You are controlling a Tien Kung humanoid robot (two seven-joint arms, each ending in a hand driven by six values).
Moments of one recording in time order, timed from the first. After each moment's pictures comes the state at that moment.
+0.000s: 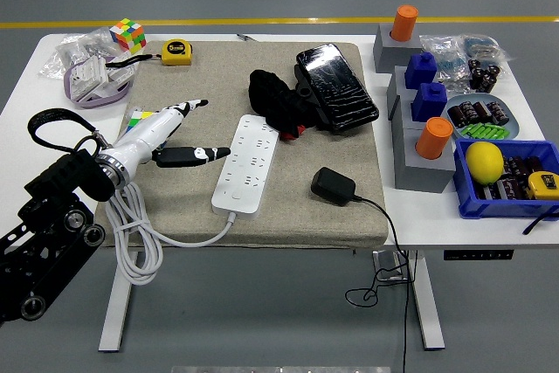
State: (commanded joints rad) left arm -0.34 0.29 -1.10 -1.41 1.90 -0.09 0.21; right arm 0.00 -0.26 1.47 0.31 -1.14 0.08 -0.14
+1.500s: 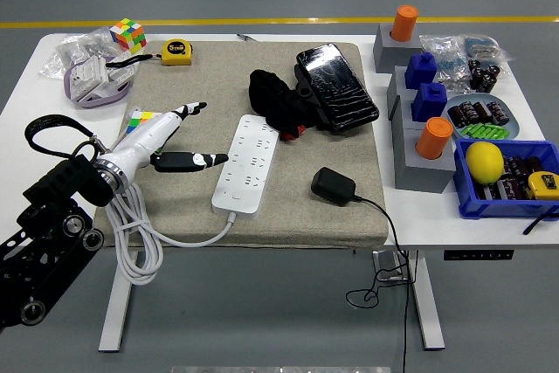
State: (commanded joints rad) left arm -0.32 0.28 -1.11 -1.41 1.90 -0.08 0.19; right arm -0.02 -0.27 1.49 0.31 -1.14 0.08 -0.14
